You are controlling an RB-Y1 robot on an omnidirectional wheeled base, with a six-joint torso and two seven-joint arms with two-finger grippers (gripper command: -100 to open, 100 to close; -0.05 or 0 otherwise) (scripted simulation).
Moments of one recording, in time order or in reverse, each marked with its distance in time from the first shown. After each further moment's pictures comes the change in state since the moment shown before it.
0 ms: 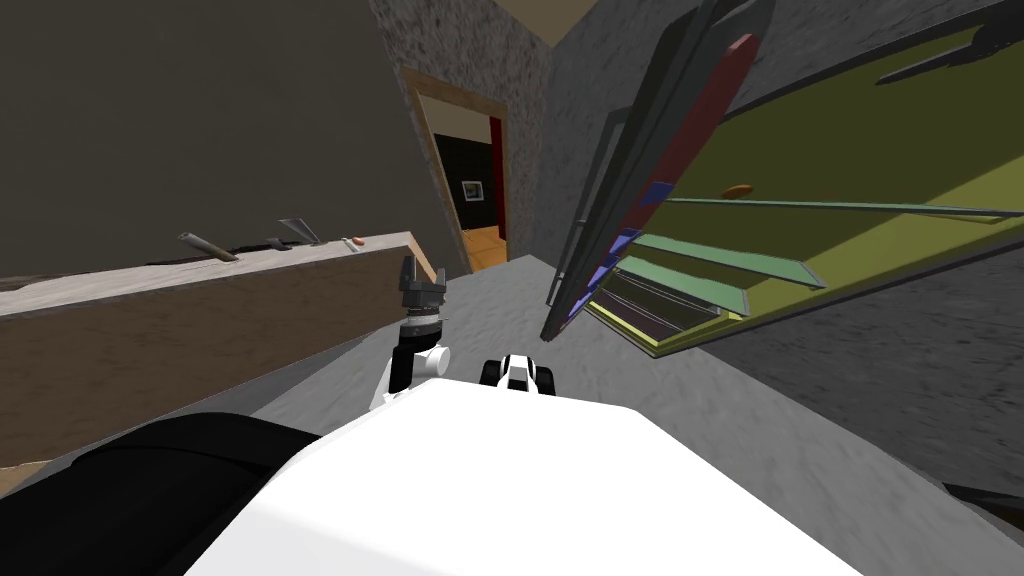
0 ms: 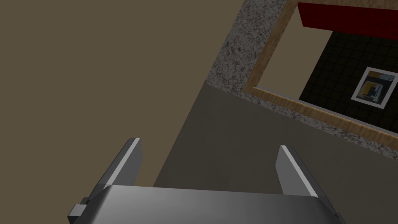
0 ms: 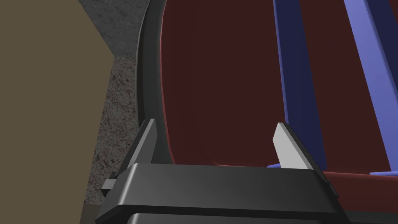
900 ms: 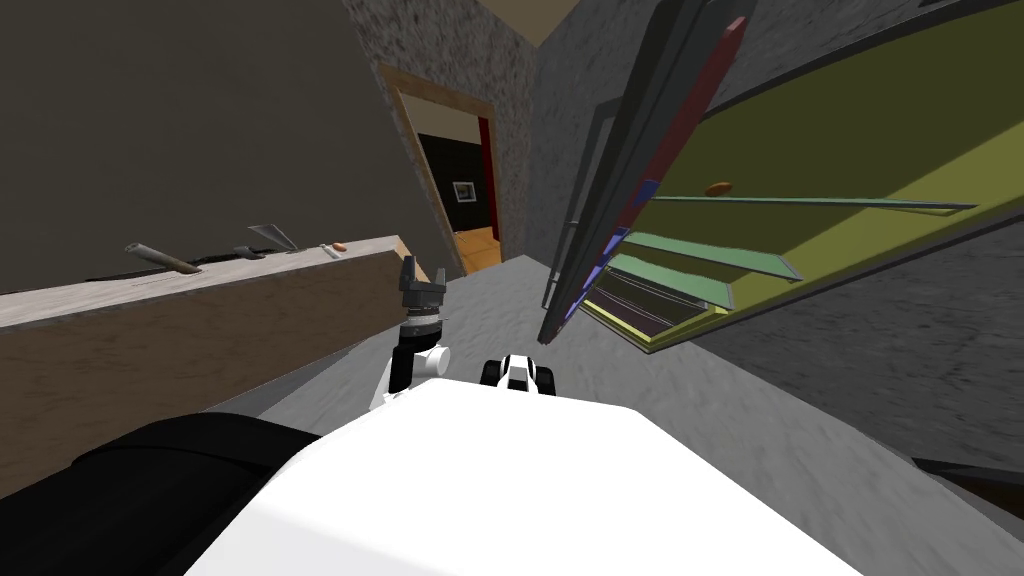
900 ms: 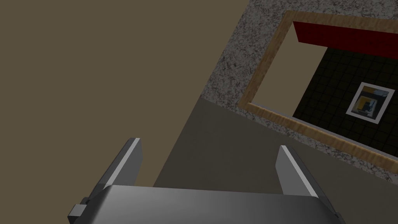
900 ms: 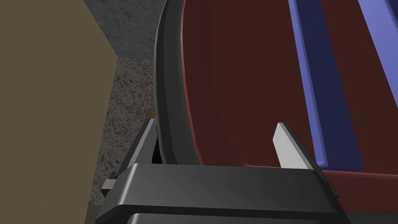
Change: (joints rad) left arm 0.000 0.000 0.000 0.000 0.000 0.000 0.000; right arm -0.050 -0.126 -0.032 0.040 -0.005 -0.101 -0.079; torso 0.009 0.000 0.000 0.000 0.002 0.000
